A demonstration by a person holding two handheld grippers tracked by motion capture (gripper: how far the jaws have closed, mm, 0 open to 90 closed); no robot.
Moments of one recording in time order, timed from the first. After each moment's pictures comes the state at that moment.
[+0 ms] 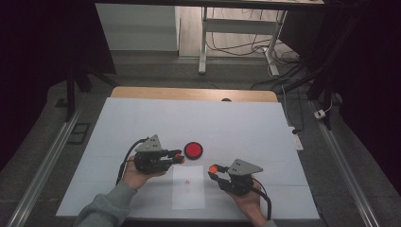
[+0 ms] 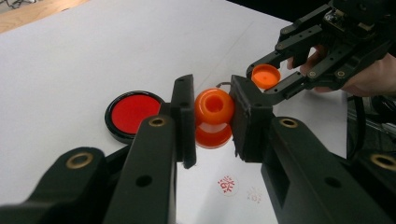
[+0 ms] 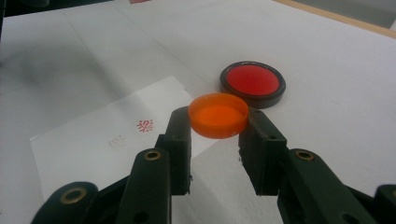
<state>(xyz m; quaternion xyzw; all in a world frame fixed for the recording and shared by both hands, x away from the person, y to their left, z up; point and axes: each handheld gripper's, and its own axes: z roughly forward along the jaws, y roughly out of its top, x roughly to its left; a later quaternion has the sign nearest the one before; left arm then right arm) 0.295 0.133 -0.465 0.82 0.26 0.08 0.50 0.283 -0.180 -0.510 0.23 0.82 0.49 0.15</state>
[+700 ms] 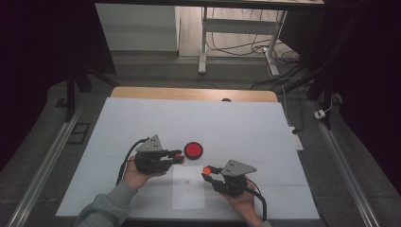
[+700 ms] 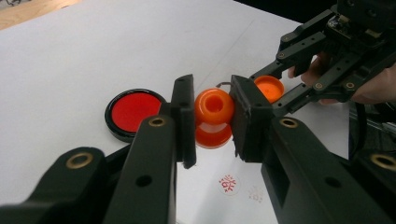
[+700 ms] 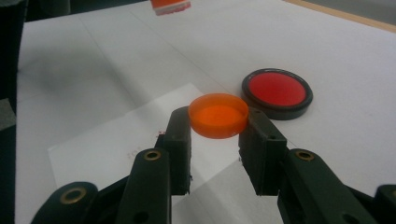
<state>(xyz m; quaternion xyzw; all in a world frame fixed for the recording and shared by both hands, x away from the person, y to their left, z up) 0.297 0.133 -0.466 0.82 0.26 0.08 0.50 0.280 -0.163 -0.511 0.22 0.82 0.50 0.14</state>
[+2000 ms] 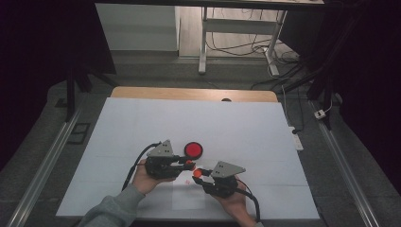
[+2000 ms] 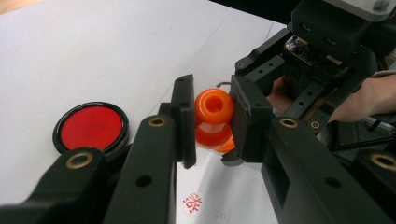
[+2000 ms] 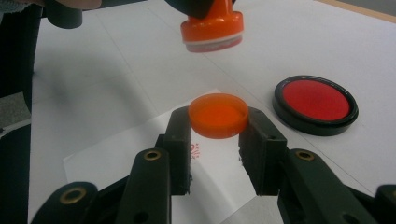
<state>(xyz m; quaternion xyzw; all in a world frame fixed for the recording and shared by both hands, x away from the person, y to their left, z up) 0.289 0.102 -0.467 0.83 0.23 0.05 0.51 0.278 -0.139 -0.517 0.20 0.83 0.50 0.12</state>
